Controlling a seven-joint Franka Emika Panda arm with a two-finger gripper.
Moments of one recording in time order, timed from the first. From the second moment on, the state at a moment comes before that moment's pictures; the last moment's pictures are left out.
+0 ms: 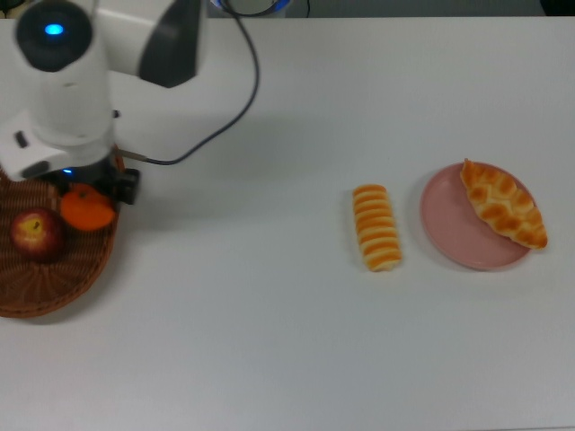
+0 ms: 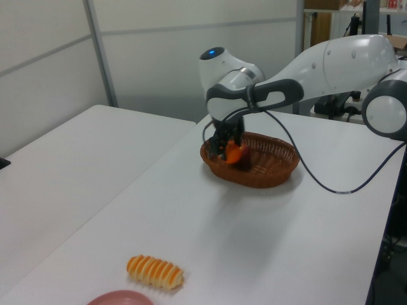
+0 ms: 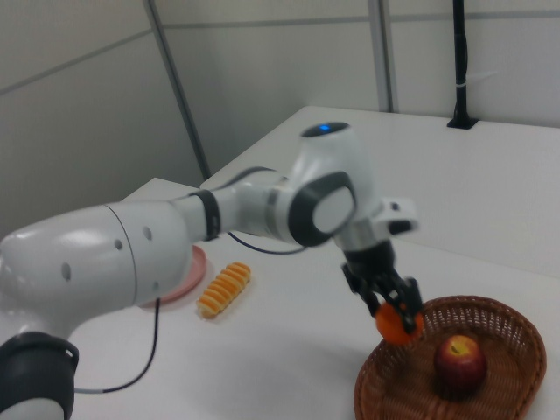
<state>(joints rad) -0.27 0.51 0.10 -1.41 -0.27 1.95 0.08</state>
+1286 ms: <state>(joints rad) -0.24 0.51 0.08 -1.40 -0.17 1.95 0.04</state>
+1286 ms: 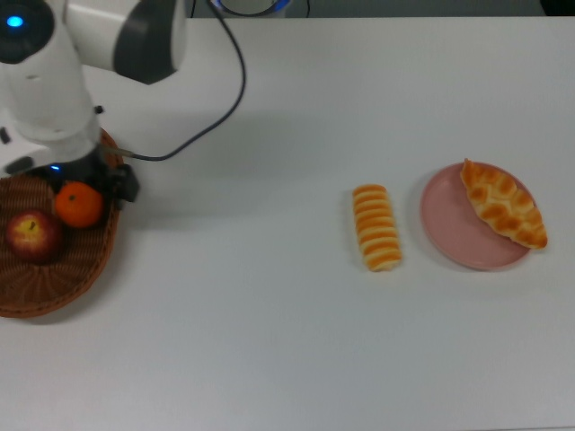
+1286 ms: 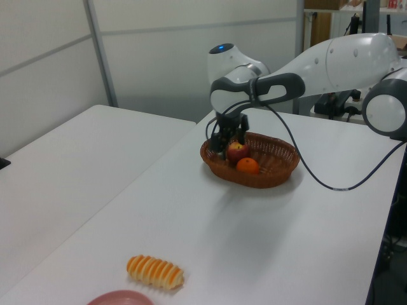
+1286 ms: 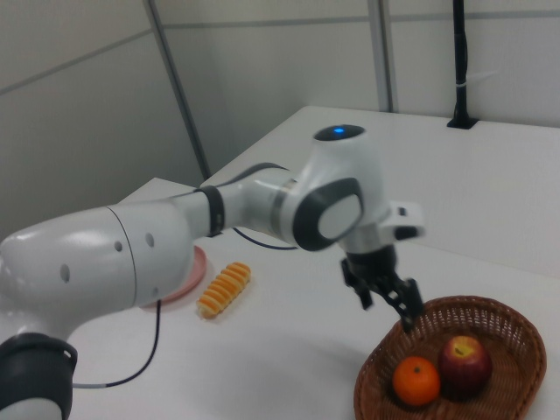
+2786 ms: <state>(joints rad) 0.36 0.60 0.11 -1.47 -0.22 1.95 0.08</state>
